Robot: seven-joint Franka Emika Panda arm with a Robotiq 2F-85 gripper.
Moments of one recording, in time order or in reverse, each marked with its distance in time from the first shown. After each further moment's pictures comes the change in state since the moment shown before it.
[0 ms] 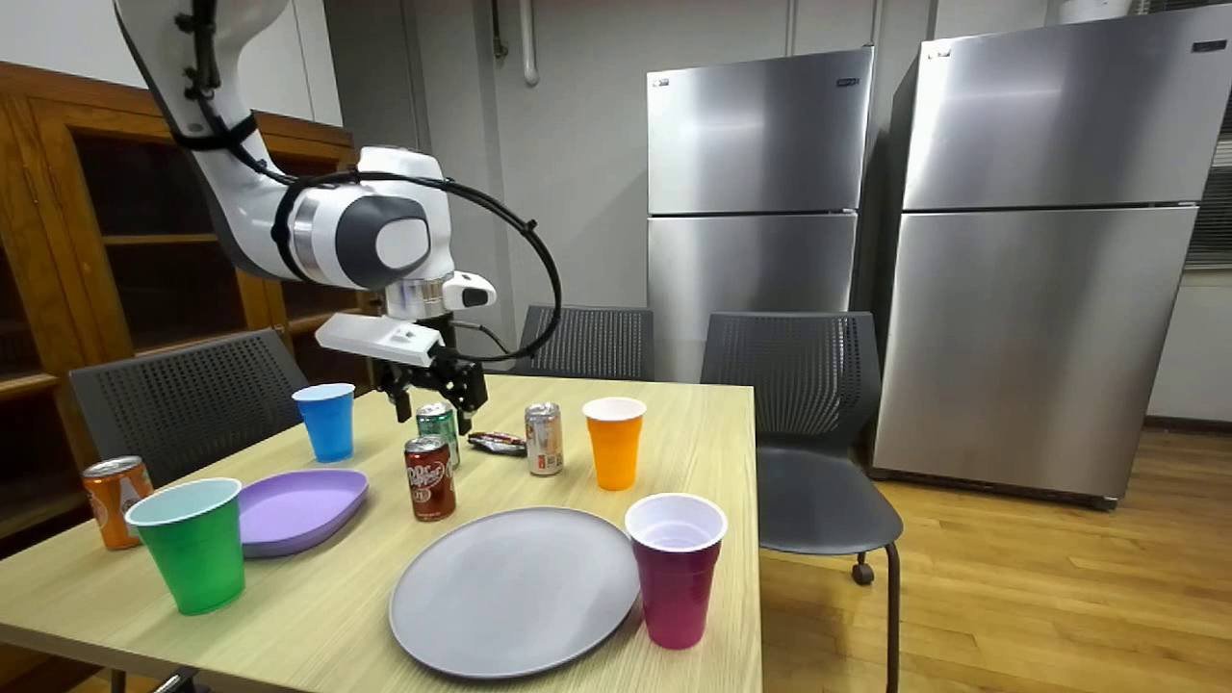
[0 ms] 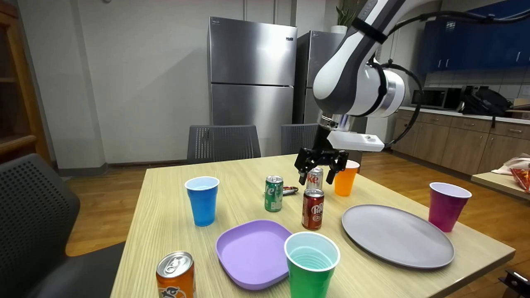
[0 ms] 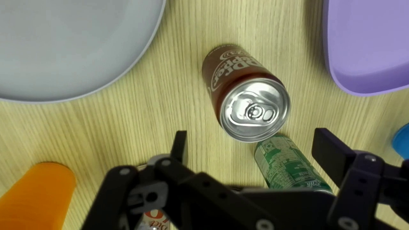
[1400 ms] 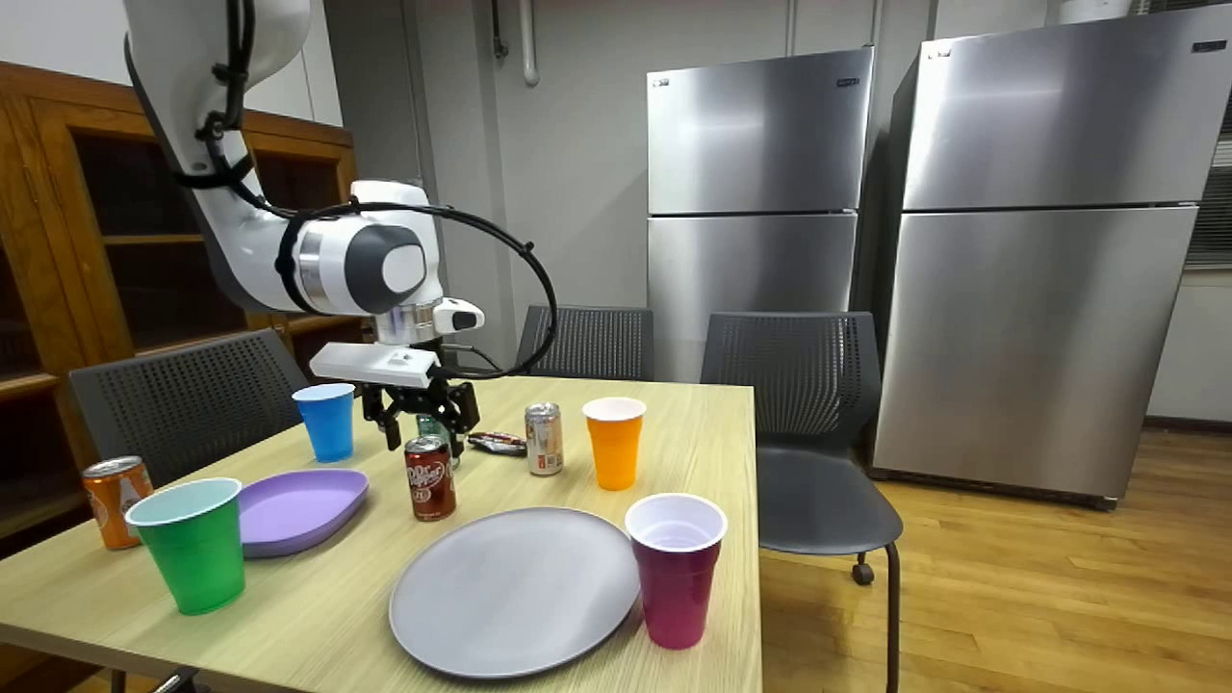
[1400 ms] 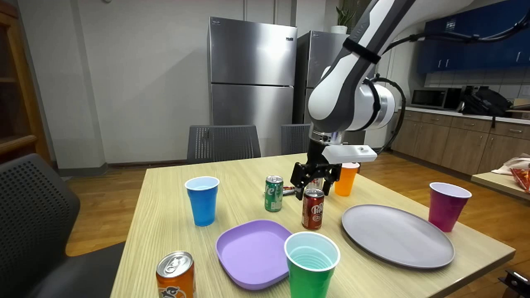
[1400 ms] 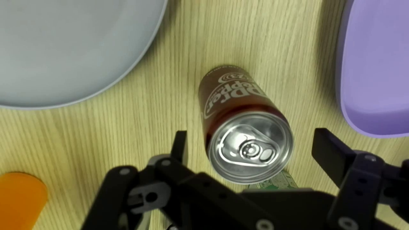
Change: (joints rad) arm 0.009 0.083 0.014 0.034 -0.136 -0.004 0.047
